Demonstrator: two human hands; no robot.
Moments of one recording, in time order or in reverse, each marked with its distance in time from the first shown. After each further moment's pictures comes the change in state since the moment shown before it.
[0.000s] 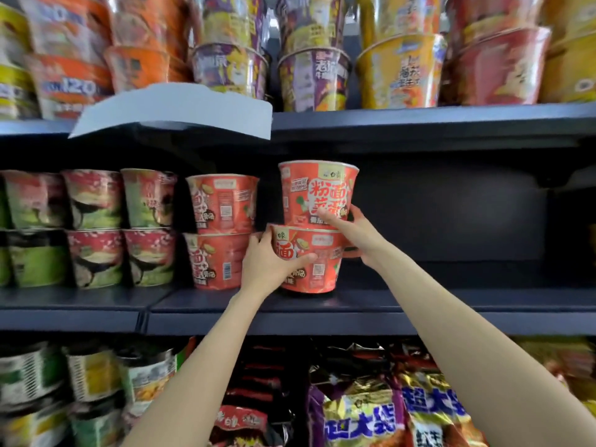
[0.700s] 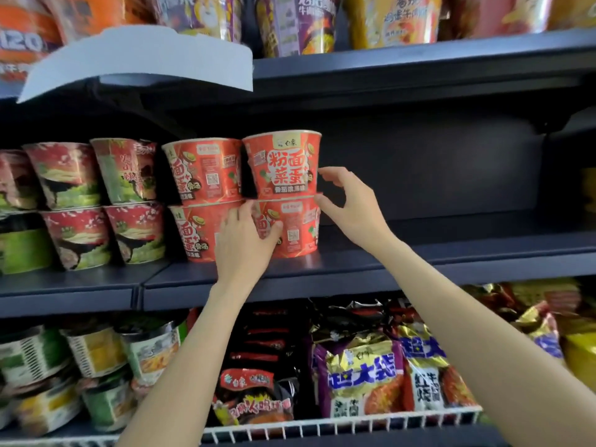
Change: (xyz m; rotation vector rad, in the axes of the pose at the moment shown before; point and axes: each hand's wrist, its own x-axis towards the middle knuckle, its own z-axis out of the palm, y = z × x) left_hand -0.031 -0.011 -0.013 0.253 0.193 0.160; right_hand -0.051 0.016 0.006 -0.532 0.170 -0.563
